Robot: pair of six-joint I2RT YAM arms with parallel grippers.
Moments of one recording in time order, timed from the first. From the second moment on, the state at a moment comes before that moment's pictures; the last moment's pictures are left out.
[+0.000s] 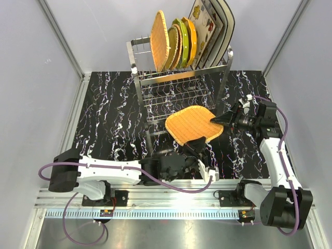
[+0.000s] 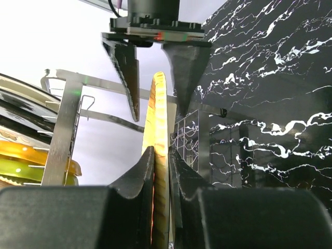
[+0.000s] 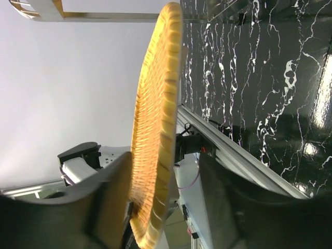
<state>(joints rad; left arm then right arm) -1.47 1.41 0.94 0.36 -0.47 1.08 -0.12 1.06 0.80 -0.34 -1.13 0.89</state>
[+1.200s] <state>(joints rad) -1.37 1.12 0.94 0.16 -0.51 0.14 -0.19 1.08 1.01 -0.70 -0.86 0.34</state>
